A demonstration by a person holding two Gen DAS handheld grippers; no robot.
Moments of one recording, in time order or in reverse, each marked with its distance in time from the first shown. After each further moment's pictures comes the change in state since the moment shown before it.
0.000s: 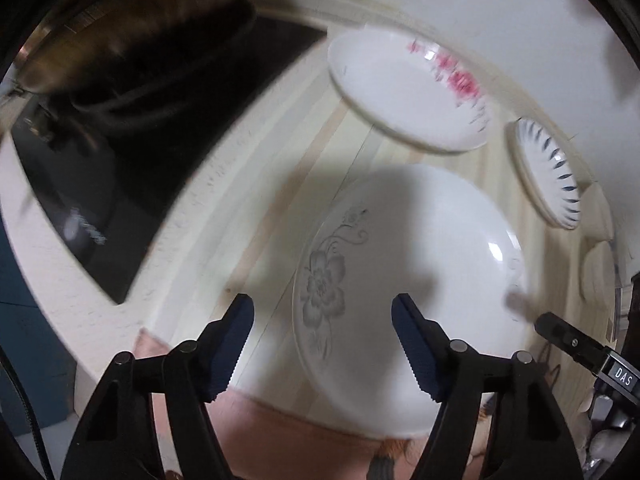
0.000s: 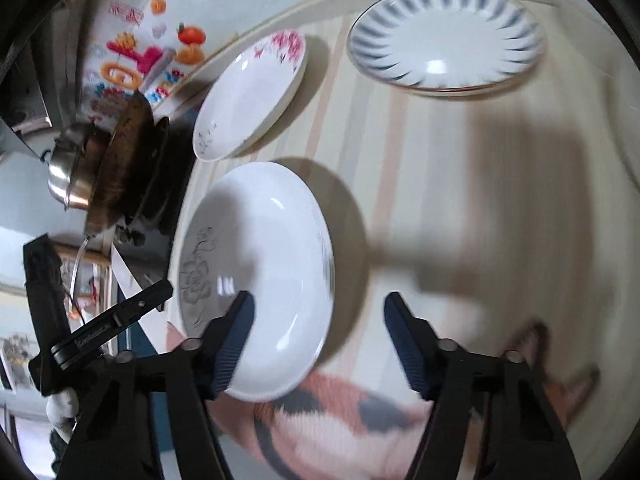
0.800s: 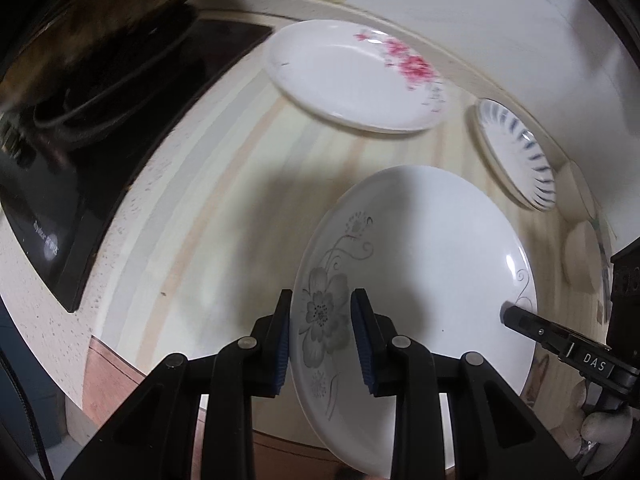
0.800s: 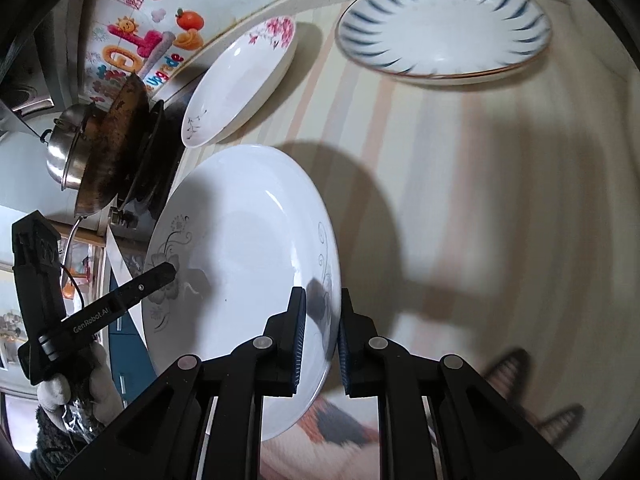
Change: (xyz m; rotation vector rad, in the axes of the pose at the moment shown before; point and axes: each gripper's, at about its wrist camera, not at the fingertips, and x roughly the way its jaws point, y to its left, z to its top) left arm -0.004 -0.047 -0.016 0.075 -0.053 -0.087; right arm -0.007 -0.020 -0.006 -0.043 0.008 -0.002
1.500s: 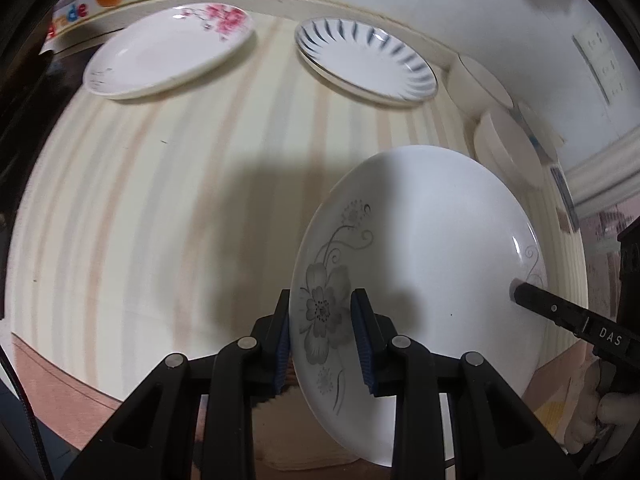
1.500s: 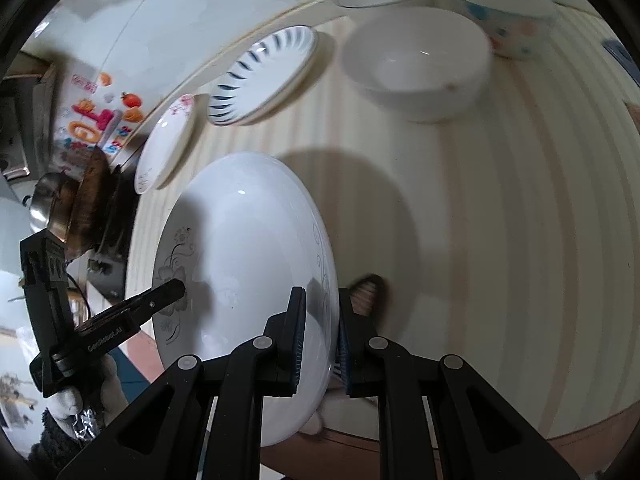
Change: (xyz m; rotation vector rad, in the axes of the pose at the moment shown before) left arm 0.028 -0.133 -0.055 0.254 0.074 -0.129; right arm -0.121 -0.104 -0.088 0.208 -0.157 -0.120
